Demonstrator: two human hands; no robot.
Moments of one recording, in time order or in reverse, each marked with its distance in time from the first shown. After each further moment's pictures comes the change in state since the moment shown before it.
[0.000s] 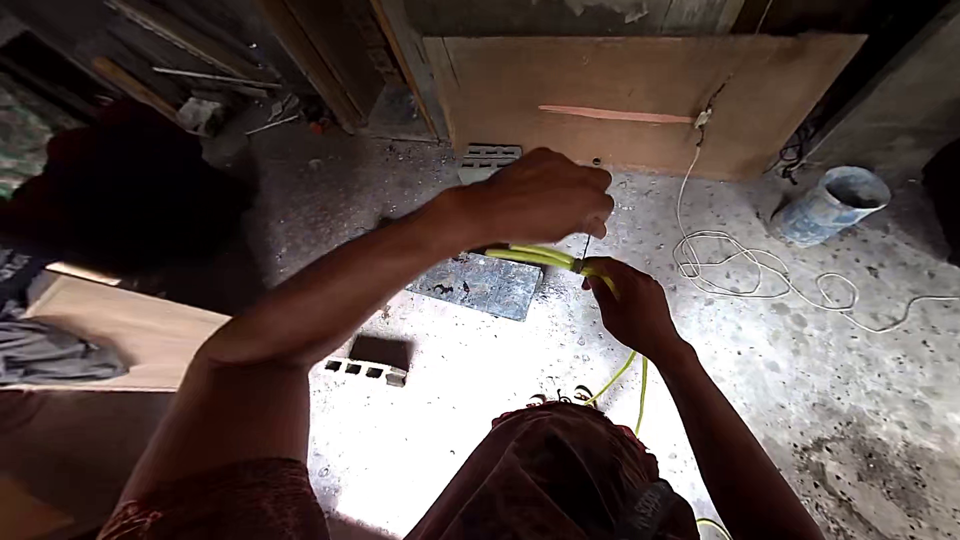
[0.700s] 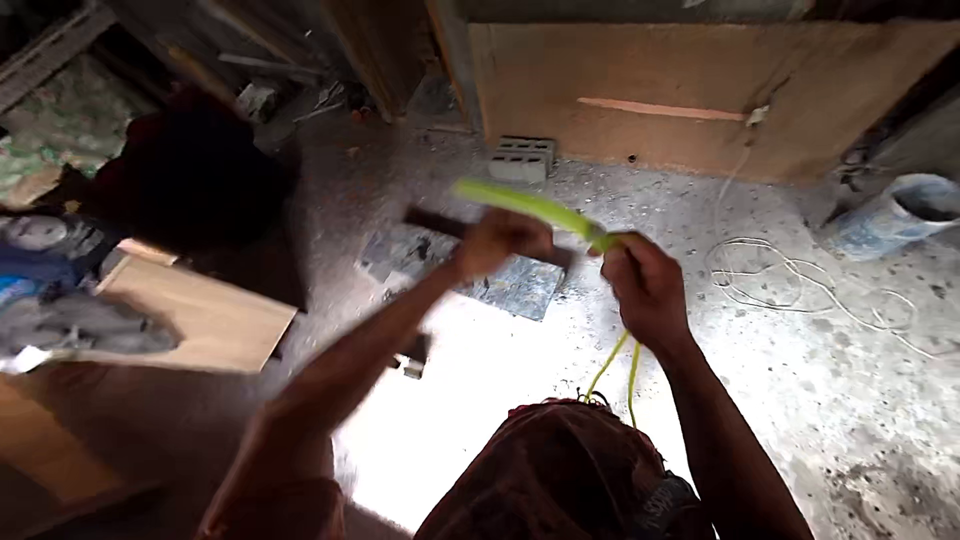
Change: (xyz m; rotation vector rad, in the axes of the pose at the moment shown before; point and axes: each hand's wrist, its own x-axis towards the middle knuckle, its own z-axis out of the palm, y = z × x) left_hand -0.089 -0.002 0.087 -0.776 0.439 -0.431; right_hand 0.021 -0.034 -0.003 0.348 0.068 -0.177
